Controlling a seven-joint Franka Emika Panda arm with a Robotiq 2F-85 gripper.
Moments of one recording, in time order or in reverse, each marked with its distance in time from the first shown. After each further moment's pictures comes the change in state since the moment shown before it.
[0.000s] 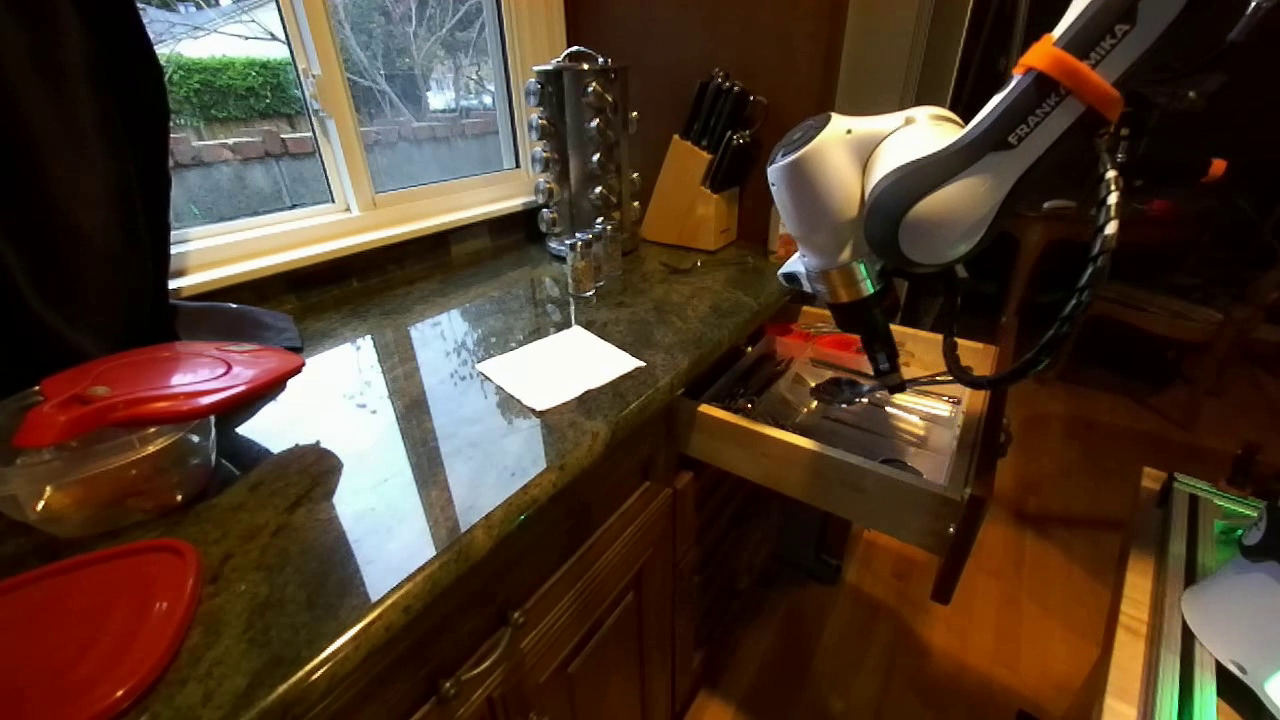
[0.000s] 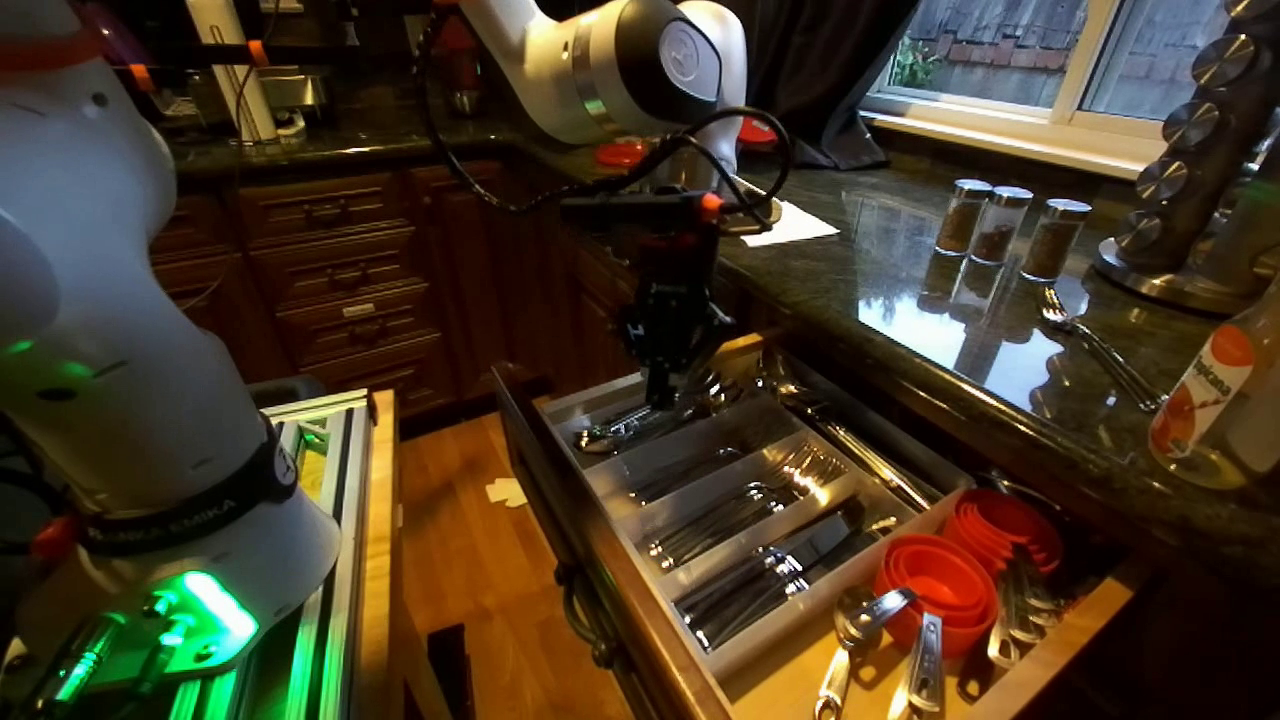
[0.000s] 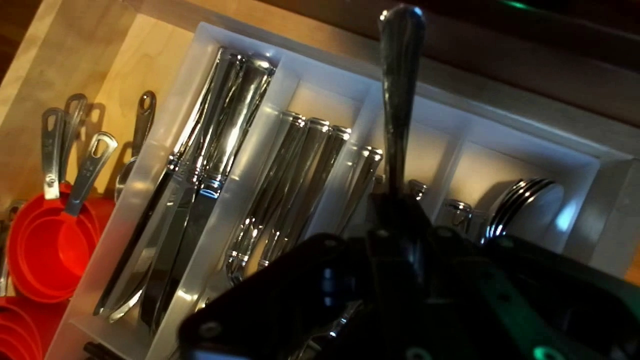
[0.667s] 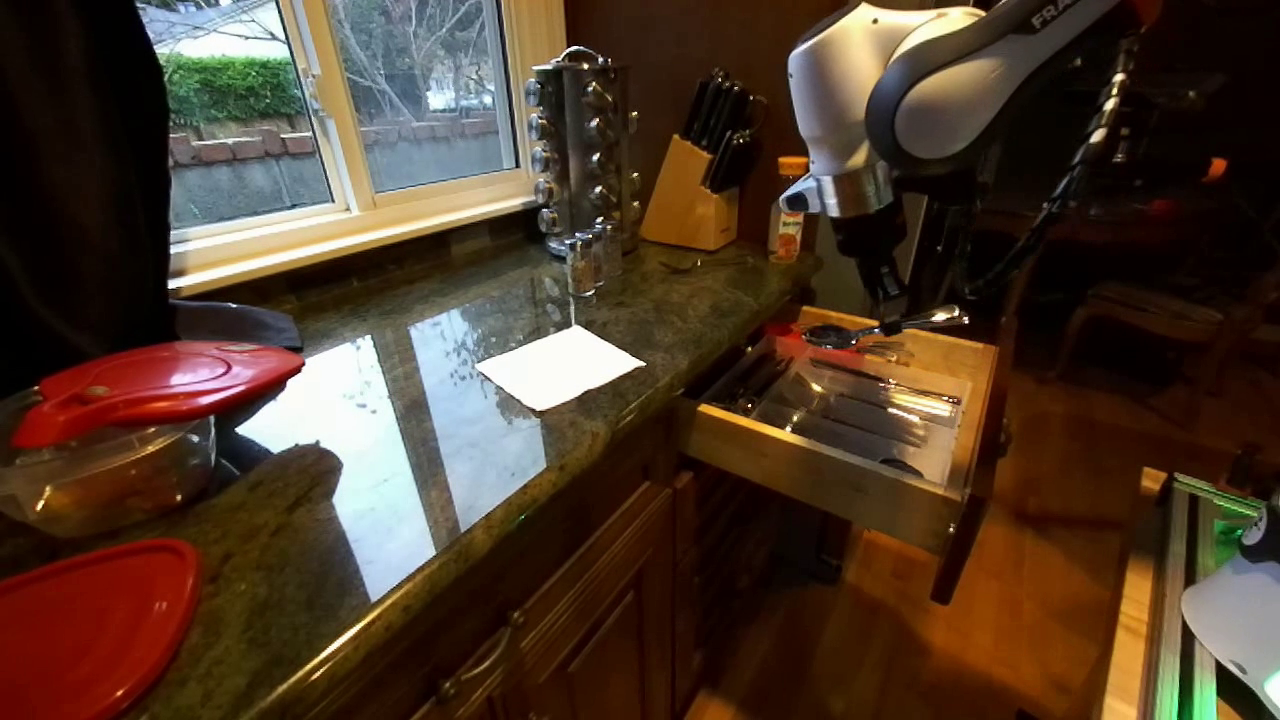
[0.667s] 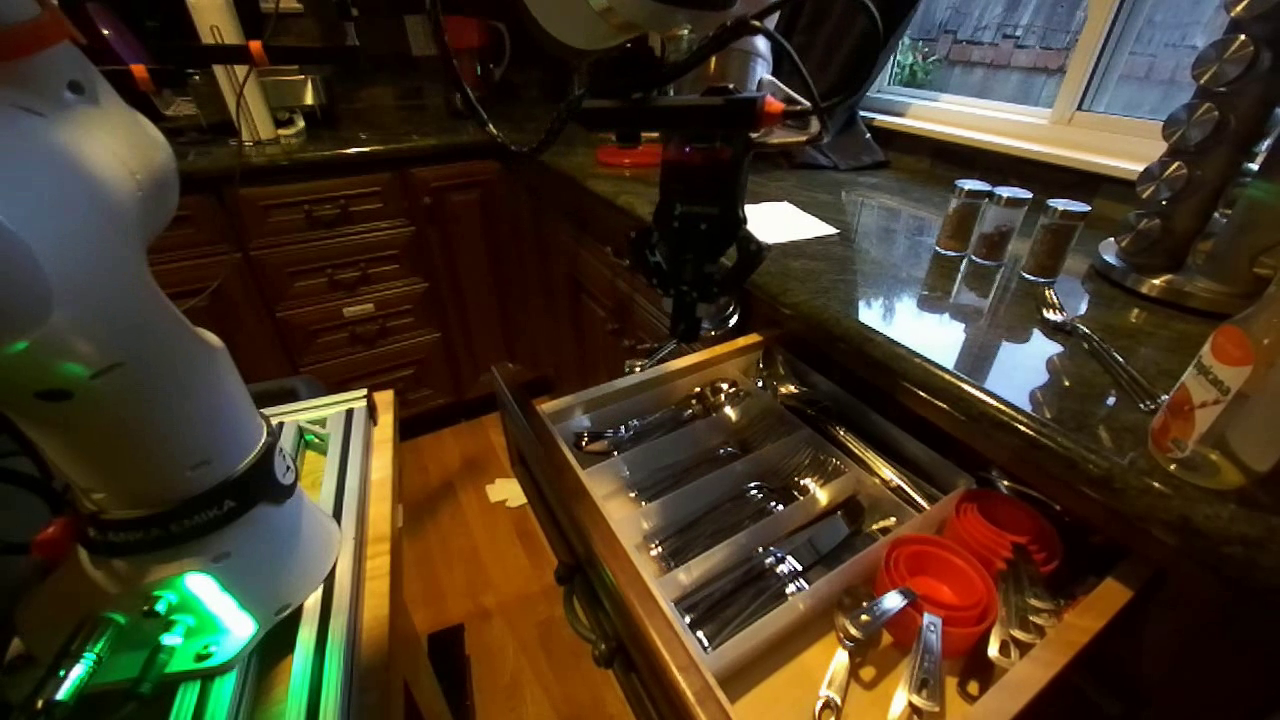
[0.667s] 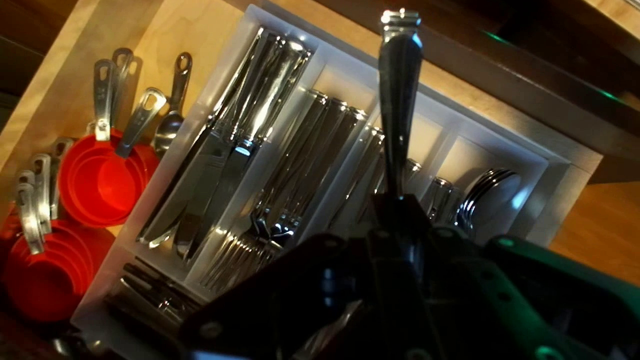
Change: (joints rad) arm -0.019 -0.152 -0.028 0.058 0.118 -0.092 -0.304
